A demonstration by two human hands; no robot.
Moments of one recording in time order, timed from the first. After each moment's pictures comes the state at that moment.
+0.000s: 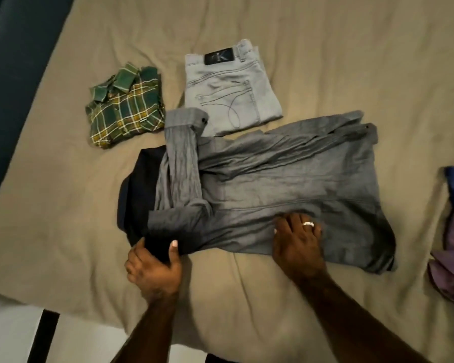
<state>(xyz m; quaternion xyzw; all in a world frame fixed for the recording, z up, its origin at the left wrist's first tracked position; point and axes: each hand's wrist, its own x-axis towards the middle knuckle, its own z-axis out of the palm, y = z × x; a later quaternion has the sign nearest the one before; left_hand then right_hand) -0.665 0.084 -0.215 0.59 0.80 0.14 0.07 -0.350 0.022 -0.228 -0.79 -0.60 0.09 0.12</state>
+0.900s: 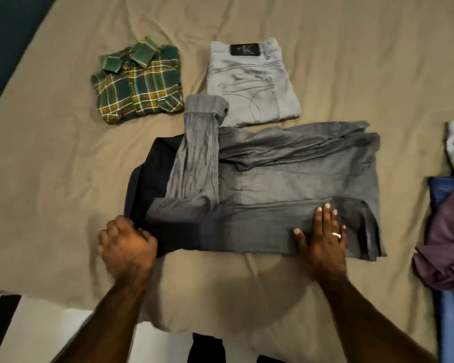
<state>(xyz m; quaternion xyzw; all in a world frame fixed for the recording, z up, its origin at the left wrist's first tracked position) -0.780 0.137 -0.186 0.61 0.79 0.02 0.05 -0.372 -0.004 -0.243 -0.86 -0.49 0.12 0.05</state>
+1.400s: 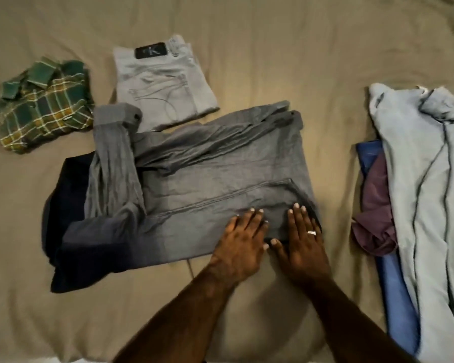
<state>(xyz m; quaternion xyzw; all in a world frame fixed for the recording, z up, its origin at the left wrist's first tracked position) -0.445 0.035 -0.225 0.95 0.27 -0.04 0.16 -0.273 -0.089 -0.259 -0.83 -0.54 0.09 0.11</state>
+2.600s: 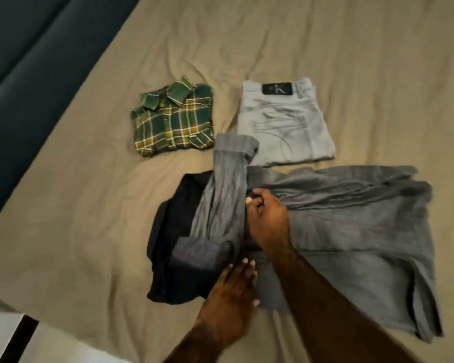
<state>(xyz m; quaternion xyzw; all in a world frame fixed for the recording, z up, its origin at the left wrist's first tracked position) -0.643 0.068 -0.243 0.93 0.36 0.01 0.09 -0.465 0.199 -0.199 -0.77 -0.44 0.27 0.38</state>
